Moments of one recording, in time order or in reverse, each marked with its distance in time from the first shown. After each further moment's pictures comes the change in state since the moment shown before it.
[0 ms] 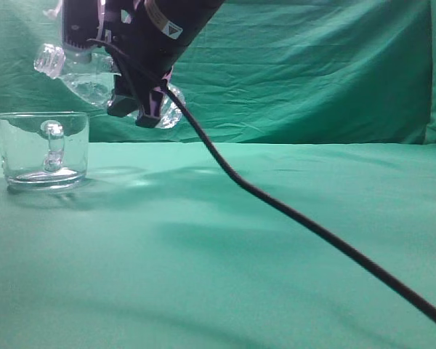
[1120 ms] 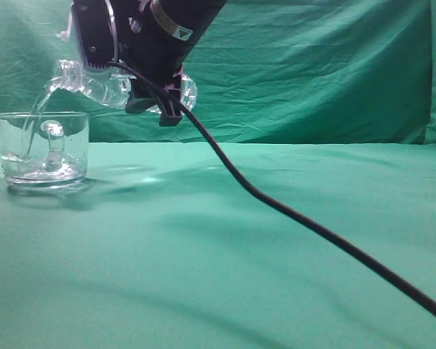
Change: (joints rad) left arm 0.000 0.000 0.000 0.000 0.000 0.000; right arm 0.000 0.000 0.000 -0.191 0.094 0.004
